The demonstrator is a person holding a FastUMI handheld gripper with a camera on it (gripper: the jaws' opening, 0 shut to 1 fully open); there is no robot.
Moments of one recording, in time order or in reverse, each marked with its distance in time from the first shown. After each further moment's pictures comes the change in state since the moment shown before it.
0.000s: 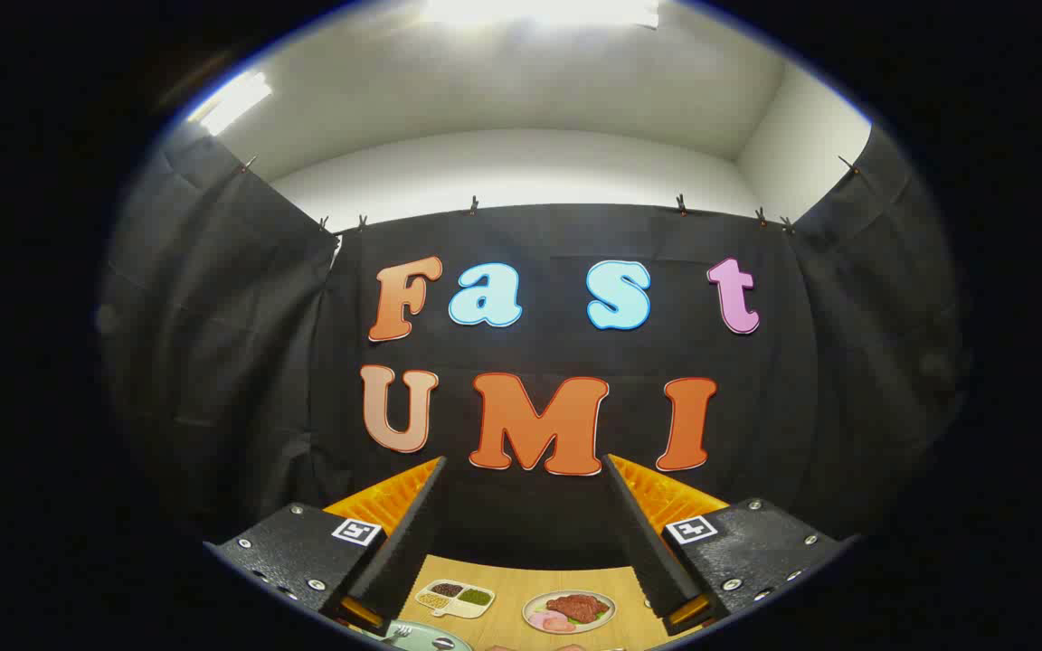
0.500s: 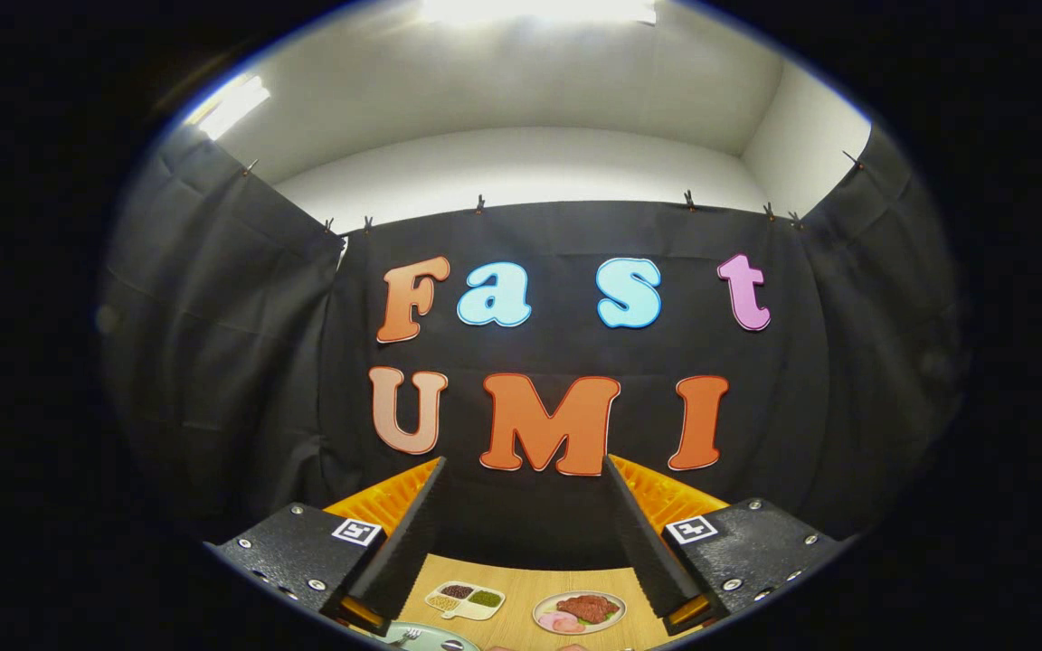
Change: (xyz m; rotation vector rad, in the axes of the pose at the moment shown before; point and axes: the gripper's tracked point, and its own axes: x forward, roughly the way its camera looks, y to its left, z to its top) arm 0.008 0.008 0.003 0.000 0.006 0.021
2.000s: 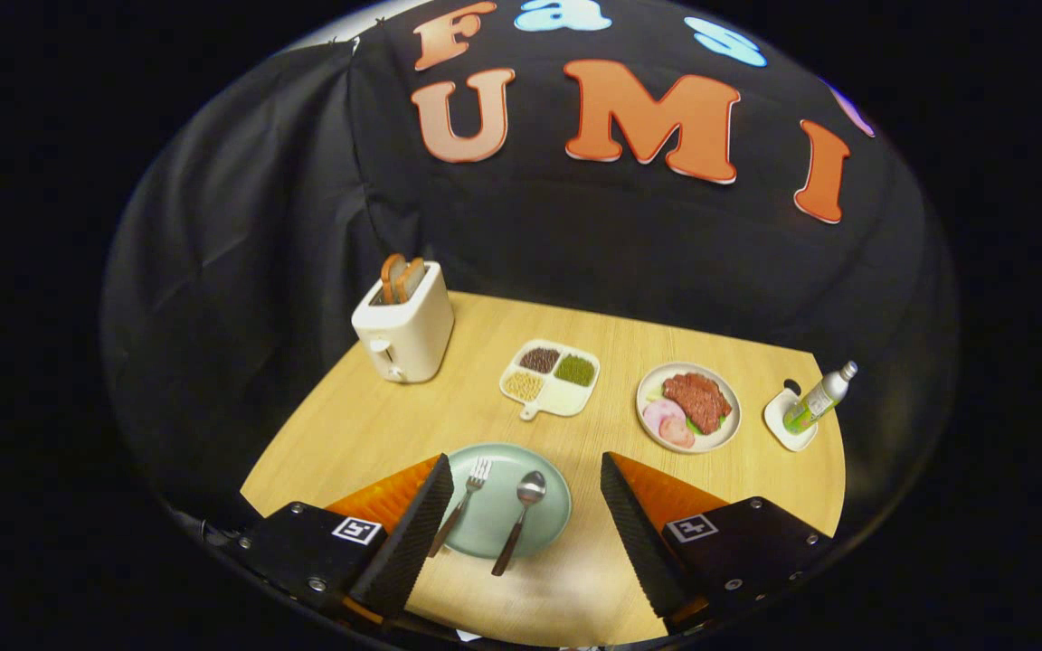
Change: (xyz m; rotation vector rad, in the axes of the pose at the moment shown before) arm -0.060 0.118 -0.324 -0.019 1.042 0.217
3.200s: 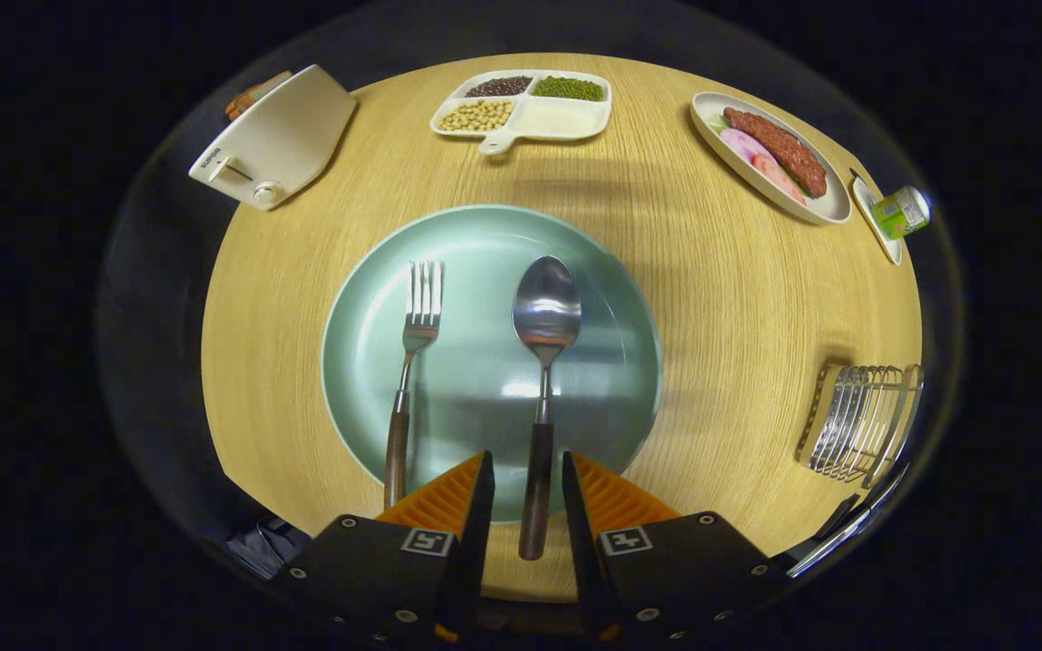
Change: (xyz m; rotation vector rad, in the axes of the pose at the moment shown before) arm 0.130 0.031 -0.182 0.246 0.684 -0.019
